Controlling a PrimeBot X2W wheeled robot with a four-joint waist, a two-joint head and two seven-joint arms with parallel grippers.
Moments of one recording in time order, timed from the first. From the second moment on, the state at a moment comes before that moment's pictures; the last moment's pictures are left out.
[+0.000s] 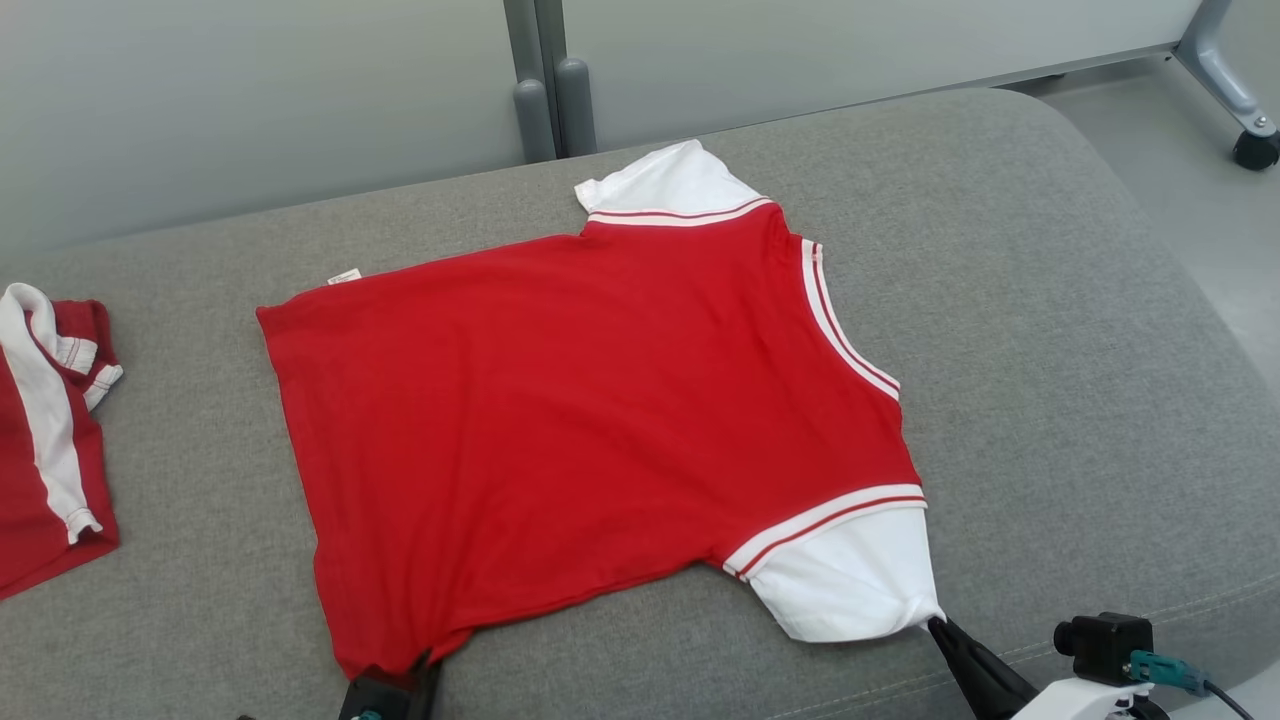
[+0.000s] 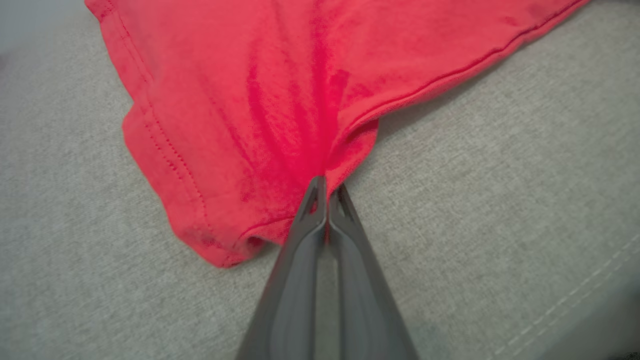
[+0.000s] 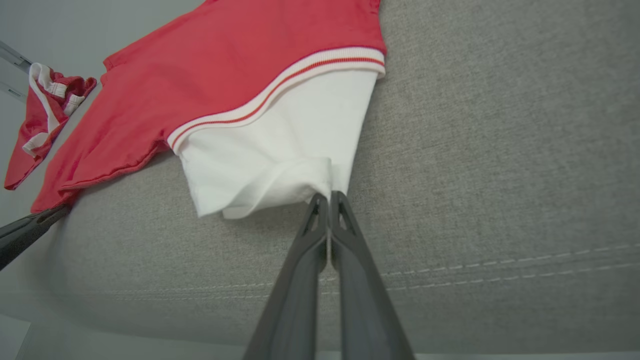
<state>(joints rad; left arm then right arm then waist) -0.01 0.18 -0.50 0.50 -0.19 0.05 -0.20 0.07 -0.32 0.57 0.41 0.74 0.12 -0.25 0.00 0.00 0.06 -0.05</state>
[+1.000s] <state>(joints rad) 0.04 0.13 -0.46 0.36 -0.33 -0.01 -0.20 0.07 -0.37 0.45 0.38 0.68 0.12 -0.25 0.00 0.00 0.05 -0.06</state>
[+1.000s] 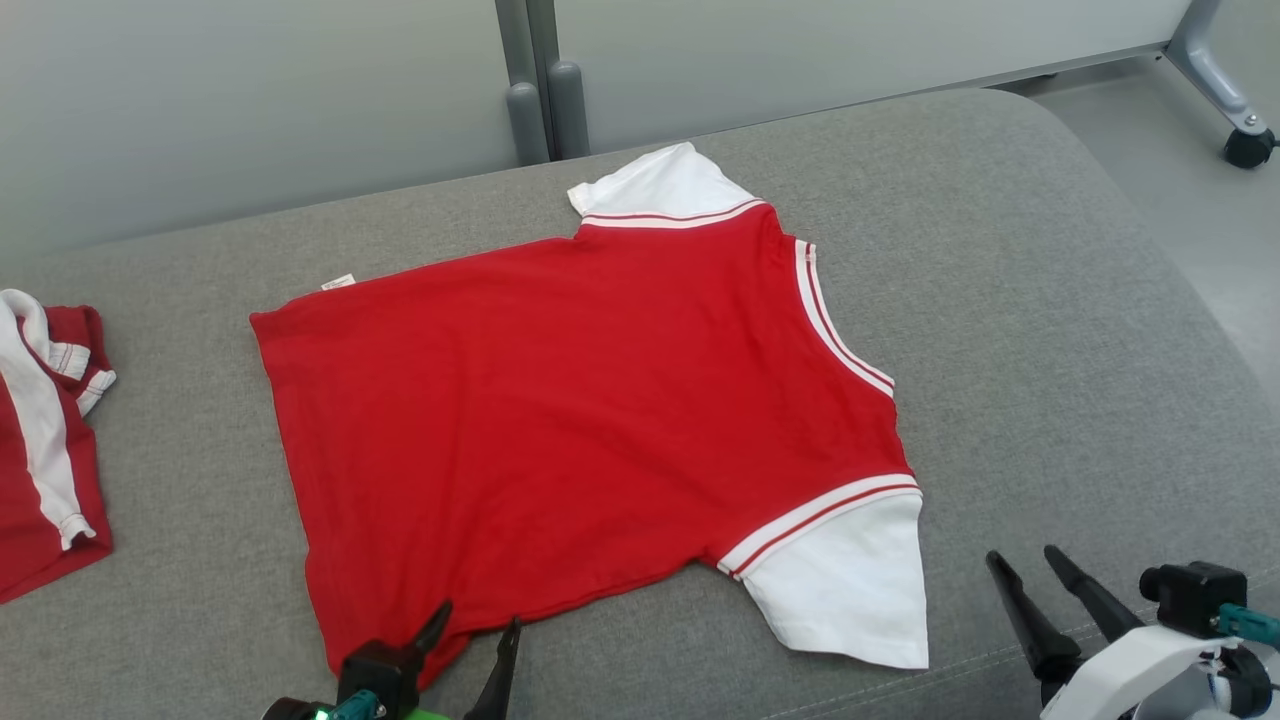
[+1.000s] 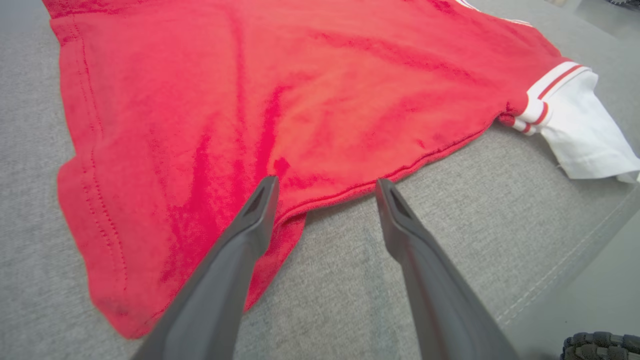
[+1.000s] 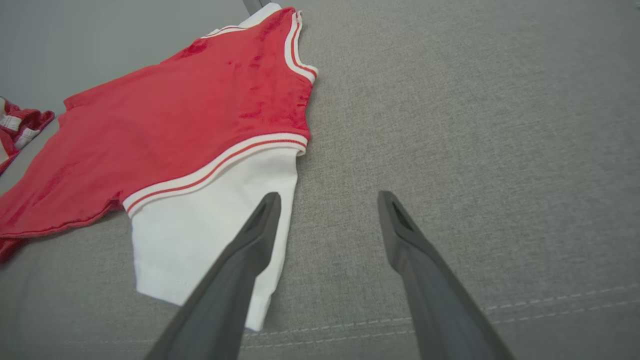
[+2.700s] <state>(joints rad) 0.06 0.08 -0.17 0.14 -0.28 0.12 -0.25 -0.07 -0.25 0.36 0.09 0.33 -0.06 -0.25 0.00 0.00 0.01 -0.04</state>
